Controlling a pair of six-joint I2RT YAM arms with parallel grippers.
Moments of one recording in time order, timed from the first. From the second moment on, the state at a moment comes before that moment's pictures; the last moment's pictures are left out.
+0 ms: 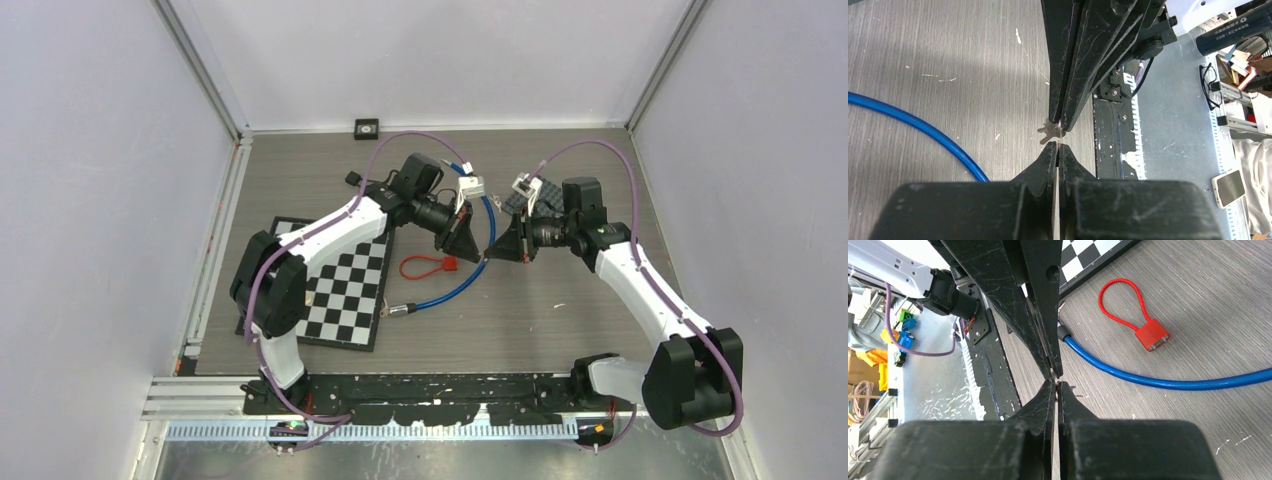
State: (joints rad) left arm -0.69 1.81 1.45 -0.39 1.01 0.09; right arm 0.18 1.21 0.88 -0.39 -1.04 -0.04
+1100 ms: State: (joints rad) left arm -0.70 1.81 1.46 -0.47 0.99 0.19; right arm 0.24 1.24 0.96 -0.49 -0.95 -0.11
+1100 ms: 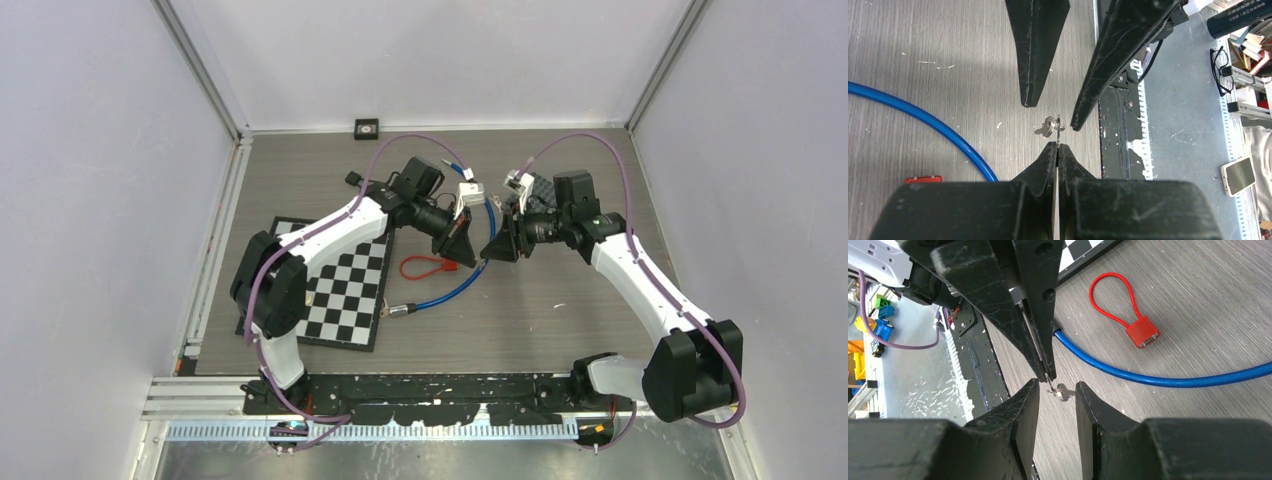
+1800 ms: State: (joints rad) left arm -0.70 1.81 1.46 -0.48 1.01 0.19; right arm 0.28 1.28 0.96 -0.50 -0.95 -0.16
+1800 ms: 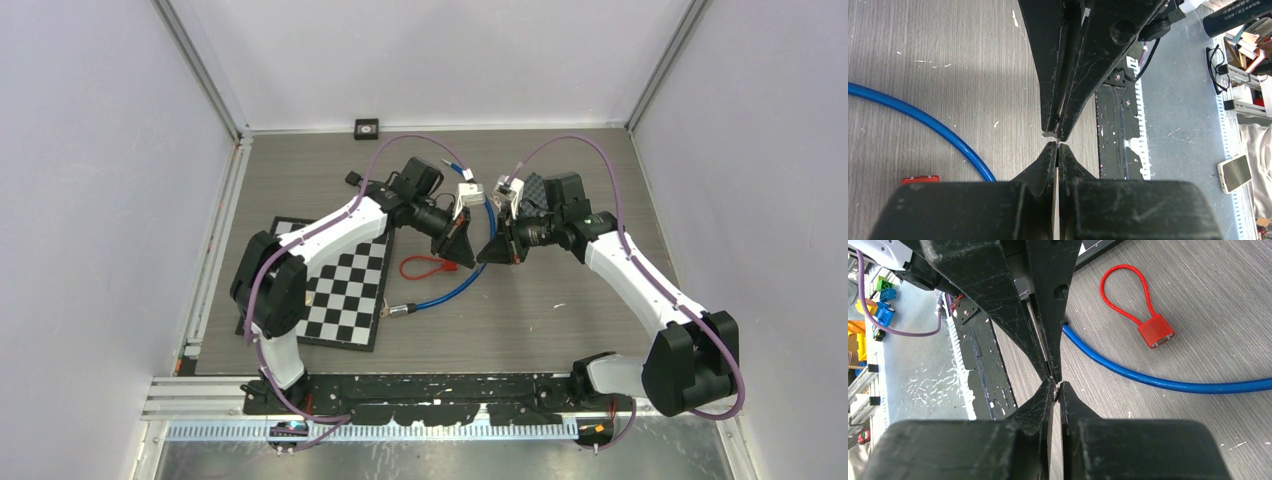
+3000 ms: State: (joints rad) left arm -0.67 1.73 1.40 -0.48 0.91 0.35; right arm 0.28 1.21 0.97 -0.63 -0.86 -0.21
